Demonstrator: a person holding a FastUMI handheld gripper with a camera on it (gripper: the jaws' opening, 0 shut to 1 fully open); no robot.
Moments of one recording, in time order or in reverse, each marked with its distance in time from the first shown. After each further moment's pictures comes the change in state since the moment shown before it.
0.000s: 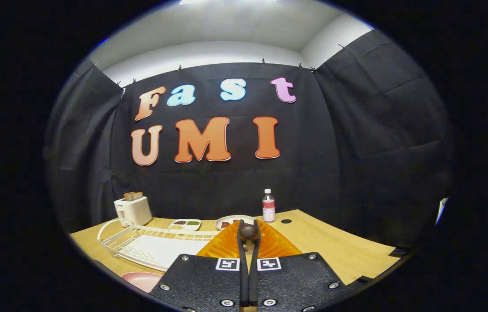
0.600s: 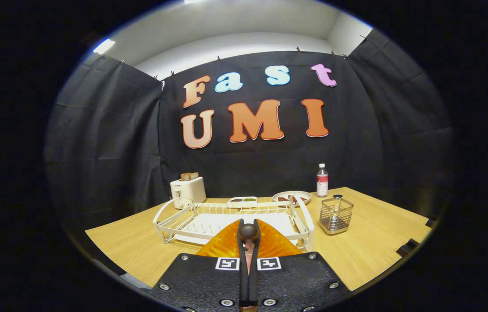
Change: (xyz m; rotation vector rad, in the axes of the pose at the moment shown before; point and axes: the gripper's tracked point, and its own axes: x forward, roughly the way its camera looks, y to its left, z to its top) arm -0.066 0.133 -0.073 0.014 0.107 0.261
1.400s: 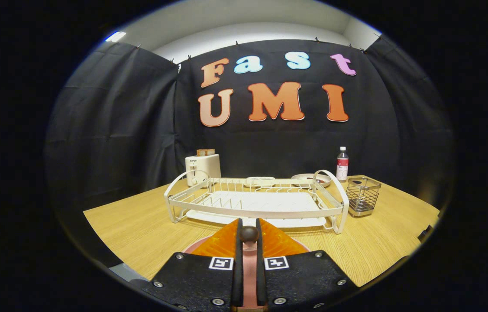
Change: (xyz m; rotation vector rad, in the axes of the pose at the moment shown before) arm 0.011 0.037 -0.066 -0.061 0.120 0.076
